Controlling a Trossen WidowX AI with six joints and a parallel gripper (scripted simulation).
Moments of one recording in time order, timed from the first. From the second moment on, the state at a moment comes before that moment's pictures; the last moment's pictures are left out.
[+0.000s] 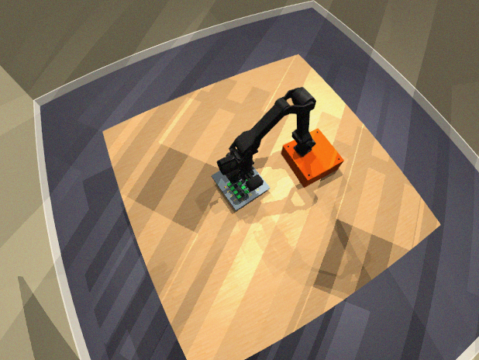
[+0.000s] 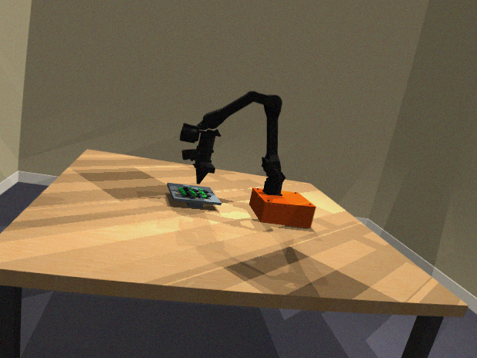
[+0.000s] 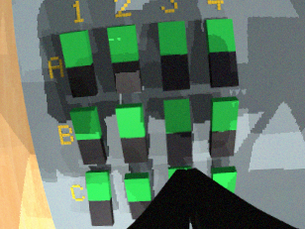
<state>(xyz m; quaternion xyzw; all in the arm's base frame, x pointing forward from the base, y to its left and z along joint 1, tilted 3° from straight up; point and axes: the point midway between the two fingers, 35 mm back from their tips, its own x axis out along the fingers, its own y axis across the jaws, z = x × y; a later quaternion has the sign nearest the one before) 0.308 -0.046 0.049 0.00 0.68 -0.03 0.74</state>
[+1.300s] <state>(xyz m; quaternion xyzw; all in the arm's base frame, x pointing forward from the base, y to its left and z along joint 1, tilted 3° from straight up) 0.310 -0.047 0.024 0.00 0.67 -0.03 0.74</state>
